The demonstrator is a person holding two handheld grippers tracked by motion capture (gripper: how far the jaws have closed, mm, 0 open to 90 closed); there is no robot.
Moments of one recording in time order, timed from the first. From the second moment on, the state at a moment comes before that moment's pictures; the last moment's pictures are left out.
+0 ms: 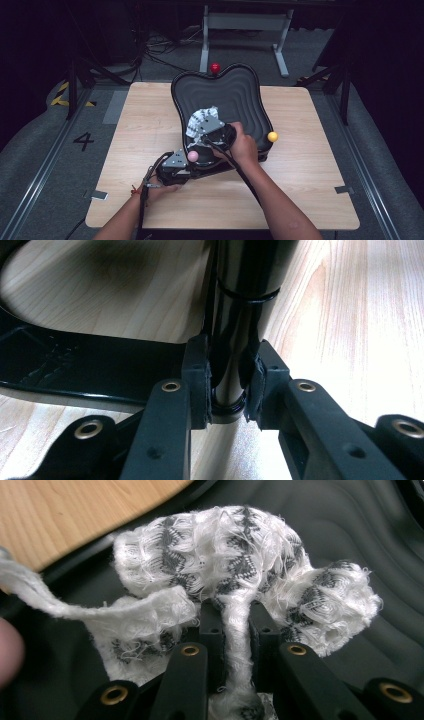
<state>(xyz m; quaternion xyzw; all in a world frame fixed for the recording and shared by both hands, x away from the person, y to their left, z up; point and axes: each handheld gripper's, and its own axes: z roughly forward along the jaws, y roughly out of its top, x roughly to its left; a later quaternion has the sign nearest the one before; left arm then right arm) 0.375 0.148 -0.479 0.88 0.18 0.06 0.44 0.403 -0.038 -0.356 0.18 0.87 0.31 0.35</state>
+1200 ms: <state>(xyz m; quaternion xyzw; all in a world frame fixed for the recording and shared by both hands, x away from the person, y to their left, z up) 0.375 0.148 -0.479 0.88 0.18 0.06 0.44 0.441 -0.137 -0.350 0.29 0.84 0.26 0.37</state>
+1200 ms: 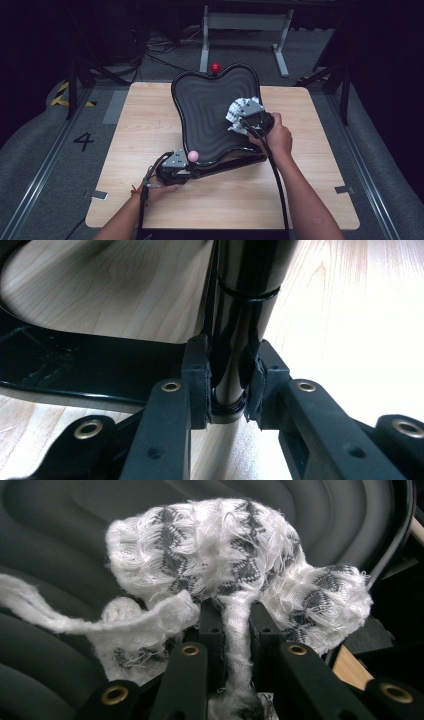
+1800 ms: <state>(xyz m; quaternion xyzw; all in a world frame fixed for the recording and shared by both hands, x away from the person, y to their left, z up) 0.376 0.149 -0.479 0.88 0.18 0.05 0.44 0.449 -0.158 -0.347 0.32 0.83 0.27 0.37</state>
